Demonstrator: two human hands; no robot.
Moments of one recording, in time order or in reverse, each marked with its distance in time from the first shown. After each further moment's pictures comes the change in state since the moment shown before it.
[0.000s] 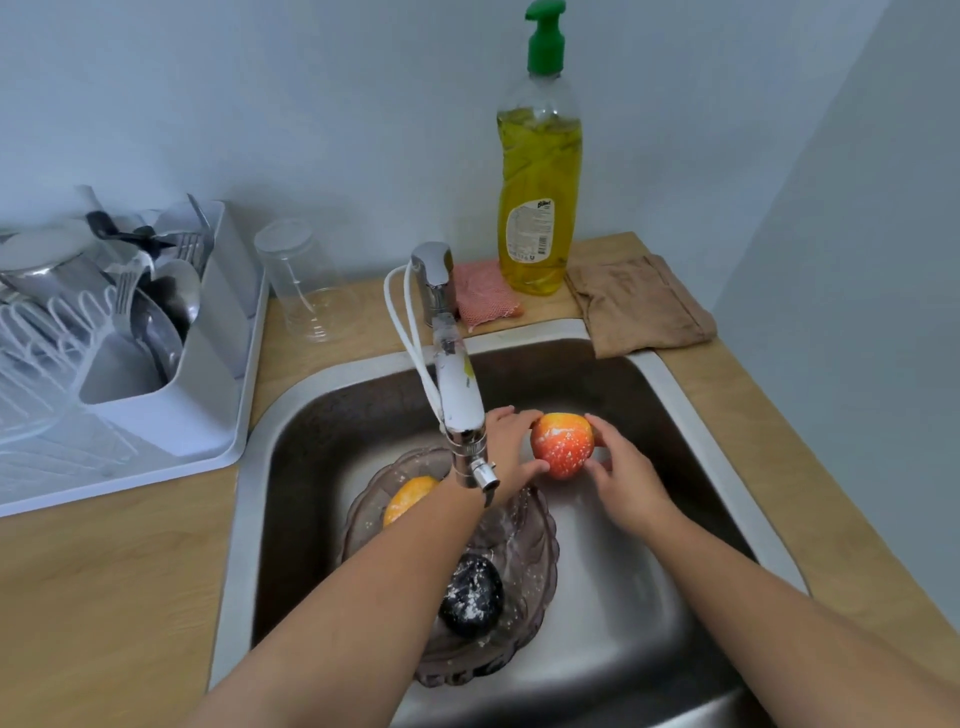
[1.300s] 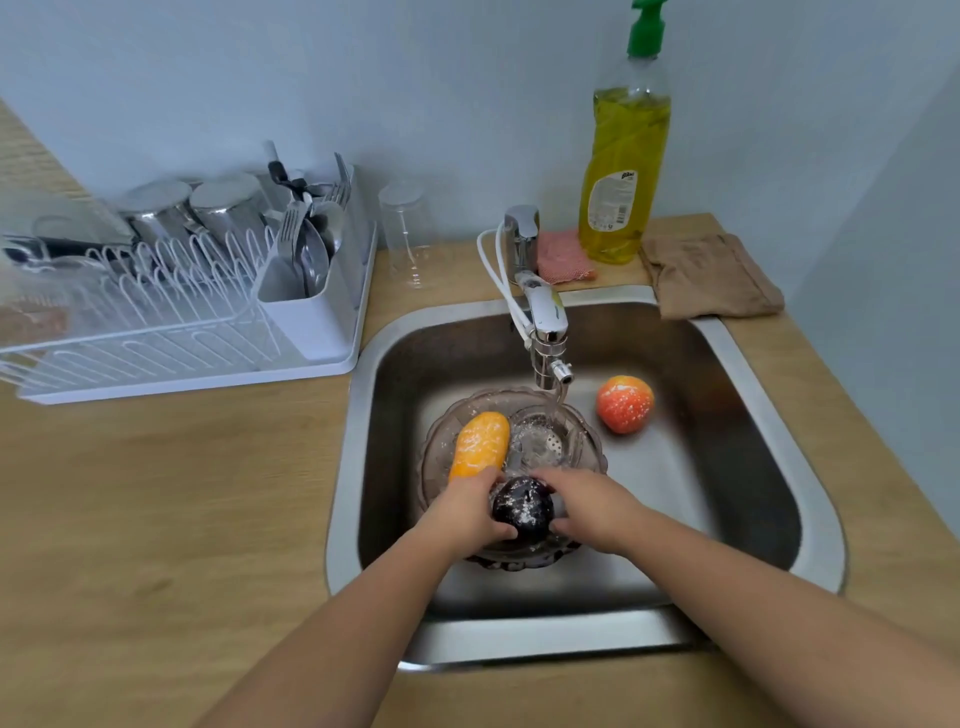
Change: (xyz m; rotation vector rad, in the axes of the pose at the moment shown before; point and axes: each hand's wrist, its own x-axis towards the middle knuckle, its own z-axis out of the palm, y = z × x) left_hand -0.170 -0.043 -0.008 -0.220 -0.145 -0.343; right_hand -0.078 -0.030 0.064 -0.669 -0.500 -0.426
